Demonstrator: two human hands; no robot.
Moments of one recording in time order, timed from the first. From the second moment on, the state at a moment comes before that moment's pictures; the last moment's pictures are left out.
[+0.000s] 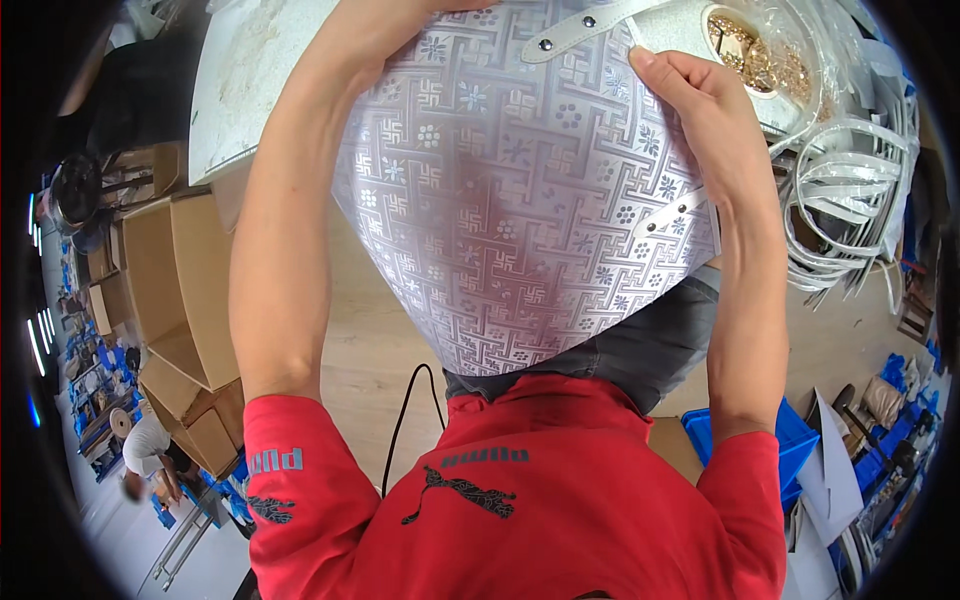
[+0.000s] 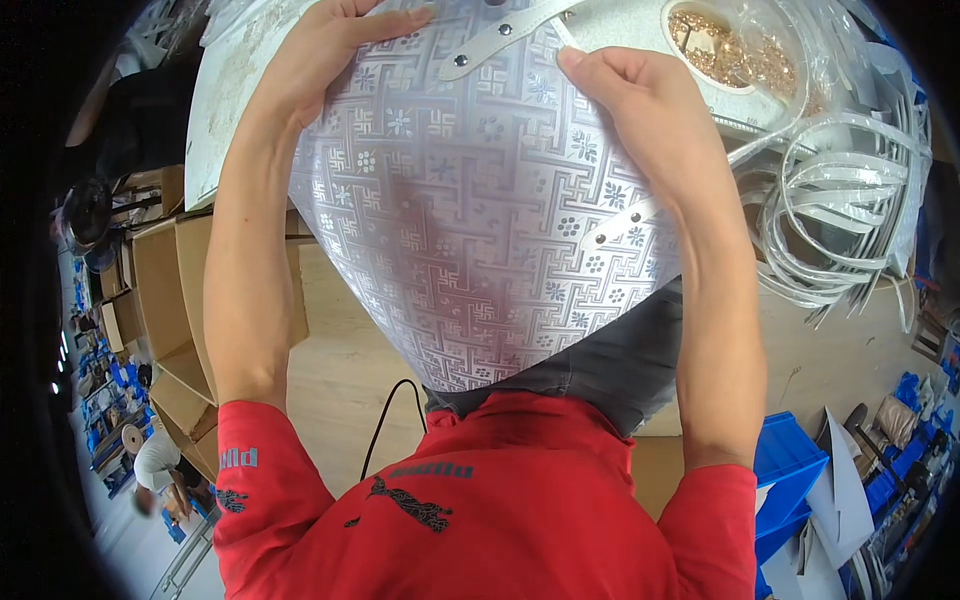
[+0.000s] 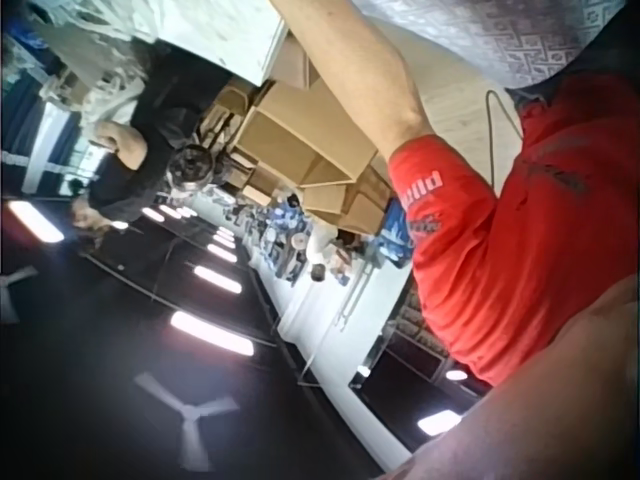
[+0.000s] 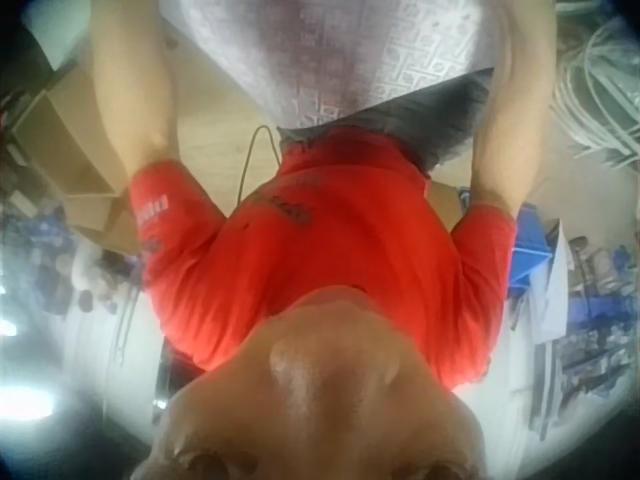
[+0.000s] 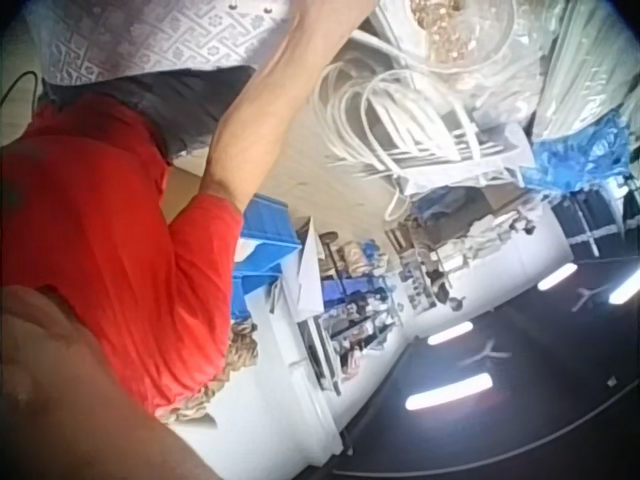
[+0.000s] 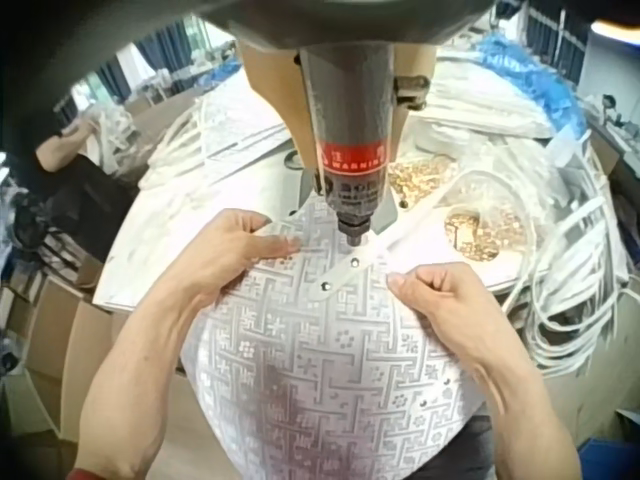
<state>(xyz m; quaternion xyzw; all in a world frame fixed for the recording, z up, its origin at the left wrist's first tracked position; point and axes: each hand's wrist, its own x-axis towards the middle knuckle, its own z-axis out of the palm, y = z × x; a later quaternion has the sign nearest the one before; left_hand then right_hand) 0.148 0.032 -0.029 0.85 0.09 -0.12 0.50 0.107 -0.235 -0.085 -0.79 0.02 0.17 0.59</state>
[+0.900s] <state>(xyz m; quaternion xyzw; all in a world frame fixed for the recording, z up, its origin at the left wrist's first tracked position) 0.056 0.064 -0.022 0.87 -0.04 -0.17 0.45 0.041 -0.256 -0.057 -0.65 0.09 0.26 0.71</state>
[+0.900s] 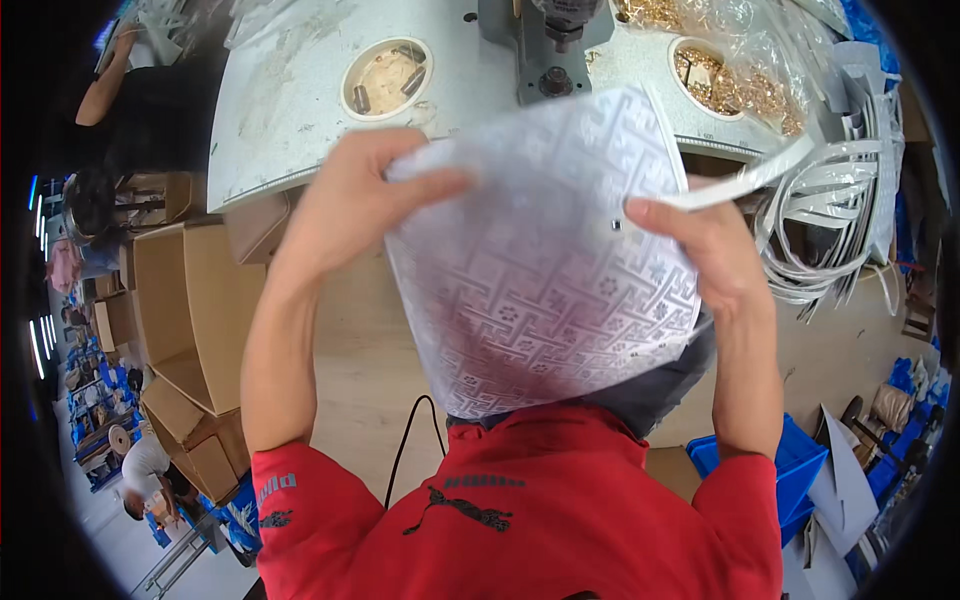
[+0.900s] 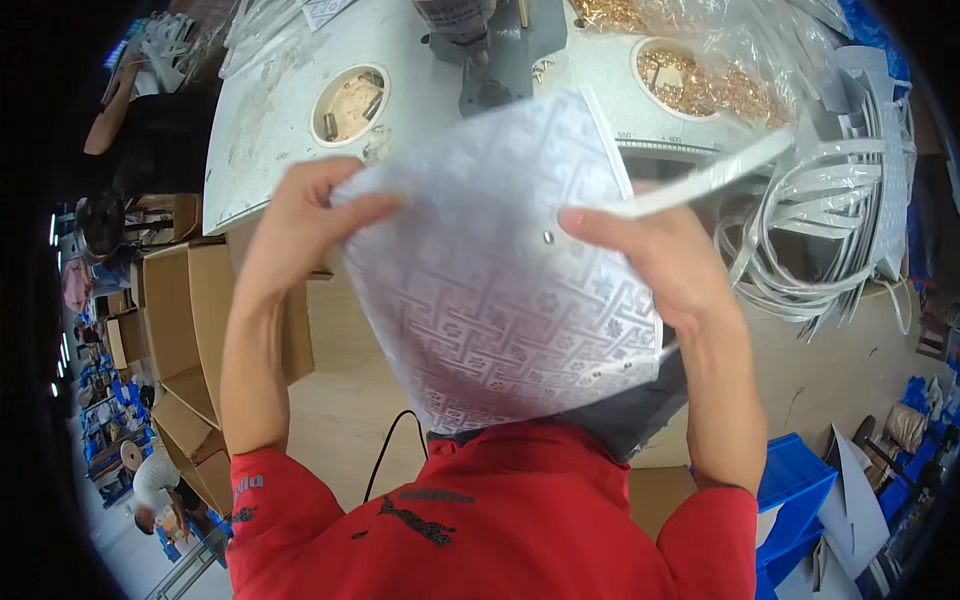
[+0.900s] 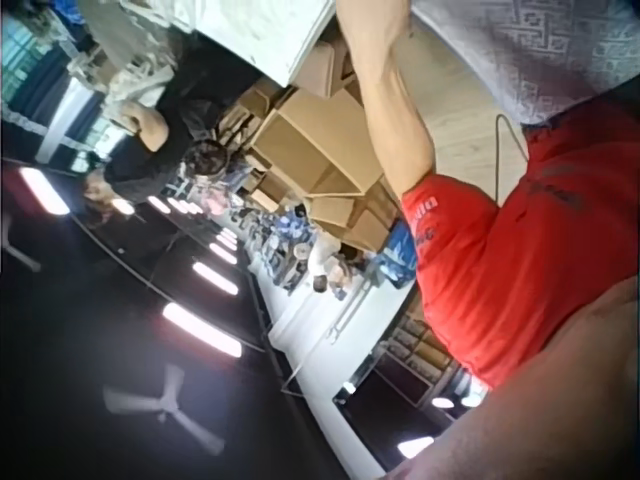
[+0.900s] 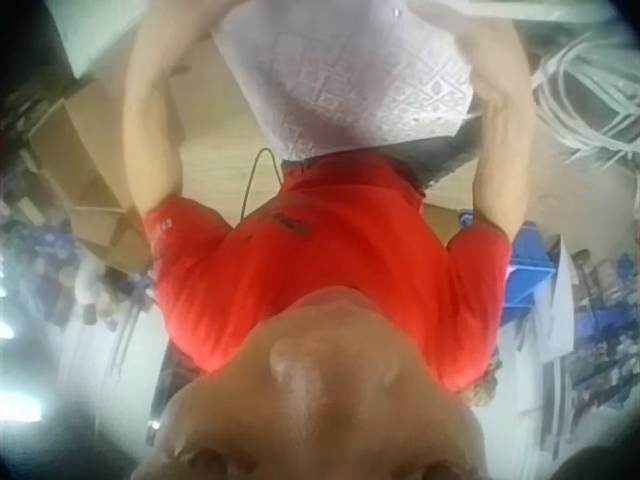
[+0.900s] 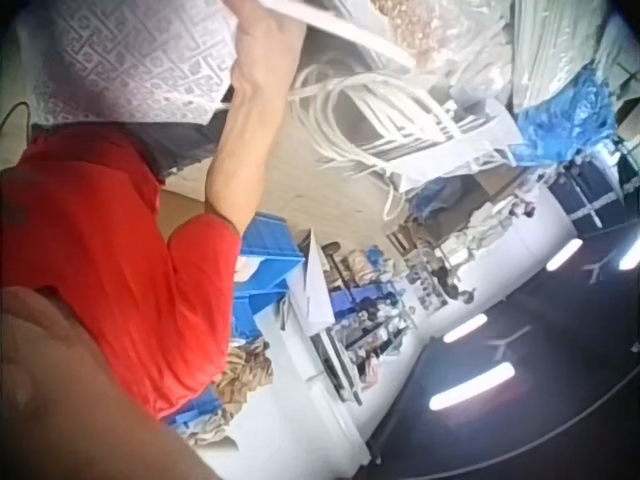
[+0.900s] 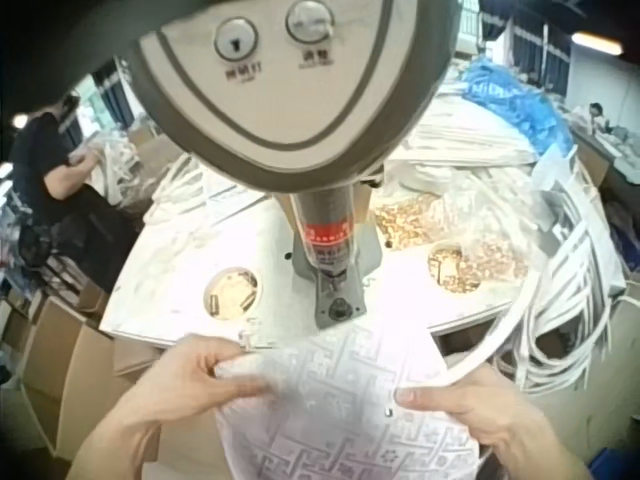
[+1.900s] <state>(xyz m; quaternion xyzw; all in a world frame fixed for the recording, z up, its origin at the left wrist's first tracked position) 0.155 0.064 -0.013 0.95 -0.02 -0.03 0.32 0.132 -0.202 -0.035 -0.70 -0.01 0.16 0.70</state>
